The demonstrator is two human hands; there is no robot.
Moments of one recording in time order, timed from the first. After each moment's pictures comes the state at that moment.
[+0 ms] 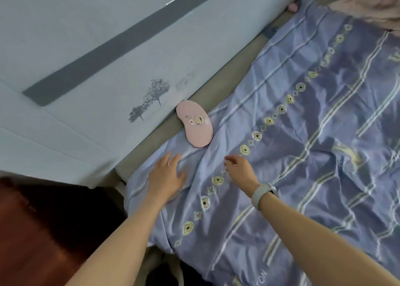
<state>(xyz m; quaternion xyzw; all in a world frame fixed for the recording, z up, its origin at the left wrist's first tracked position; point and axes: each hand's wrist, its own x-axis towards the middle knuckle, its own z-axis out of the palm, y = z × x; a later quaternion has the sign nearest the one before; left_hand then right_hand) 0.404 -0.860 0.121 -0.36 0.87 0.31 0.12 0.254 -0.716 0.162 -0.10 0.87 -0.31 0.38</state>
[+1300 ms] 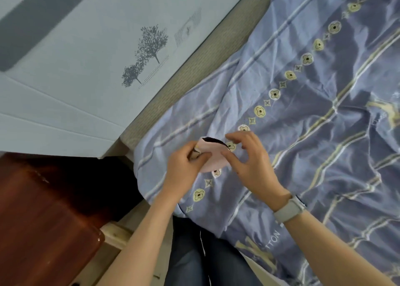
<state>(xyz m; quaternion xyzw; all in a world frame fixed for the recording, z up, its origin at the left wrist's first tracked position) 0.413 -0.810 0.176 -0.39 0.72 0.58 -0.05 0.307 -0.692 0.195 -0.32 0.83 -0.39 0.25</state>
